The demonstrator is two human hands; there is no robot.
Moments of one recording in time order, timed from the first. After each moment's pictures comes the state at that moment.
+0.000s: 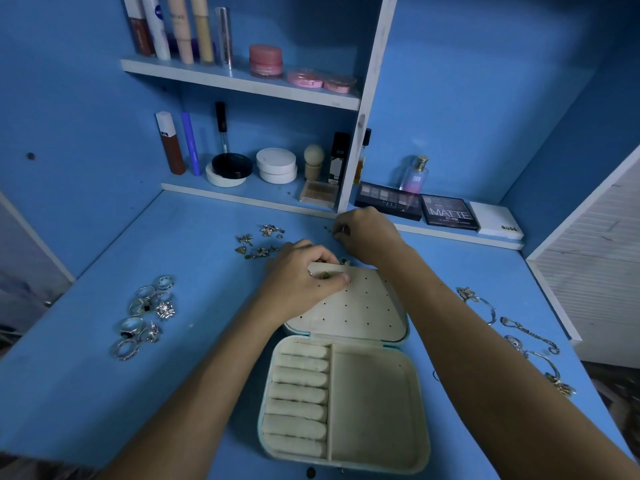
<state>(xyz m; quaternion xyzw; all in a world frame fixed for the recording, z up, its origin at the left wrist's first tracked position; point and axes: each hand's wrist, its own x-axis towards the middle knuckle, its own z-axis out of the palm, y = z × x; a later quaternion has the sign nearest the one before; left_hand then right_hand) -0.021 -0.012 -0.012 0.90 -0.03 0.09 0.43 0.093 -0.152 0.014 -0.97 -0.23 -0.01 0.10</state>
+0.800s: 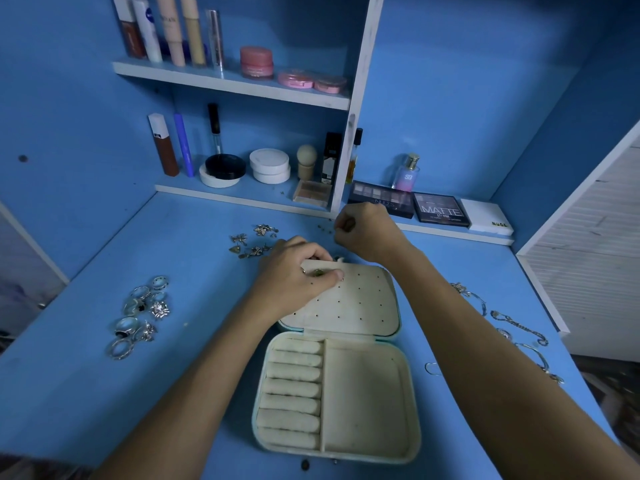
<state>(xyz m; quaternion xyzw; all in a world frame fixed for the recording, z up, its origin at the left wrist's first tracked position) -0.023 -0.012 -0.010 0.89 -0.04 0.11 0.44 0.082 -0.167 0.017 -0.93 -0.23 -0.05 0.28</state>
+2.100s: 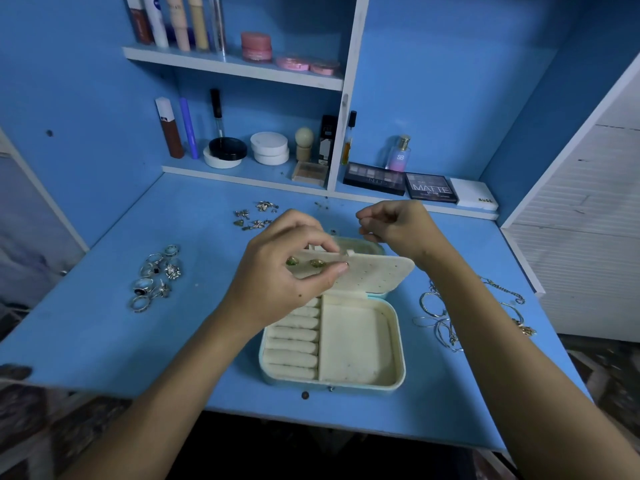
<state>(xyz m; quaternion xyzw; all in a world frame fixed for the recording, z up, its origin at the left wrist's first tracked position) -0.107 -0.017 0.024 0.81 -0.24 0.34 0.42 0.005 -0.220 0.035 -0.83 -0.10 0.05 0.55</state>
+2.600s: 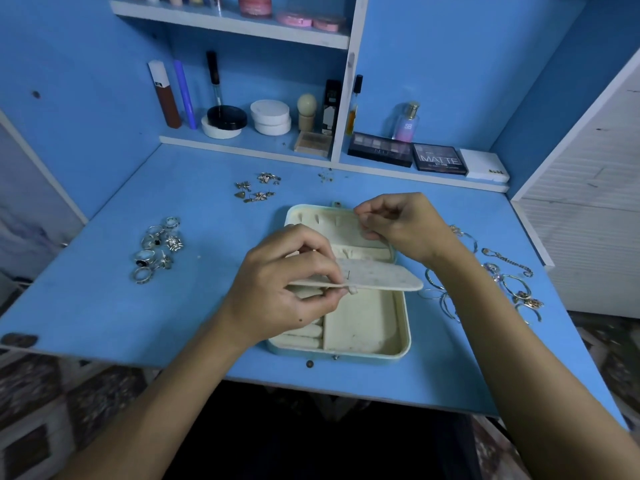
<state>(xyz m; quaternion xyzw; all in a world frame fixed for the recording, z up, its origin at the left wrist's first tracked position) -0.136 -0.017 0.002 0.79 -0.32 0.35 0.38 -0.026 -0.219 0.020 -0.81 -0.12 0.09 0.57</state>
